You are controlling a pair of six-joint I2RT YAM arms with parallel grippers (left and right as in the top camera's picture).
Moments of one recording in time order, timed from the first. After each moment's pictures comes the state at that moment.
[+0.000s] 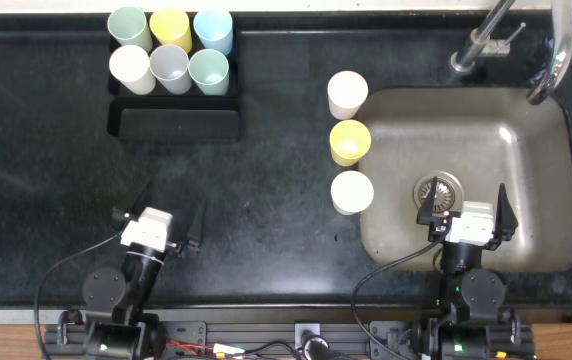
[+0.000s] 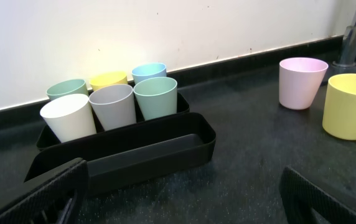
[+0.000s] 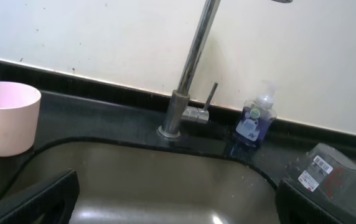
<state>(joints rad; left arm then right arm) -0.10 0.01 0.01 -0.06 0.22 0.12 -0.06 0.01 0.02 -0.01 0.12 -0.24</state>
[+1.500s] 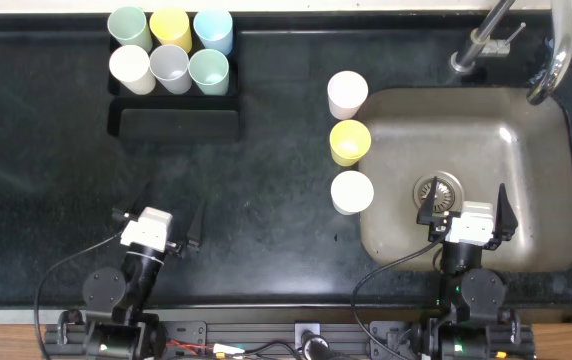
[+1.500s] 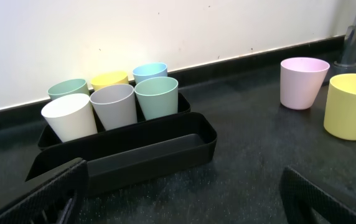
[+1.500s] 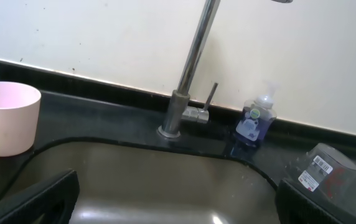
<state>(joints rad) -0.10 0.01 0.01 -0.06 0.22 0.12 -0.06 0.01 0.02 -0.01 0.12 -0.24</state>
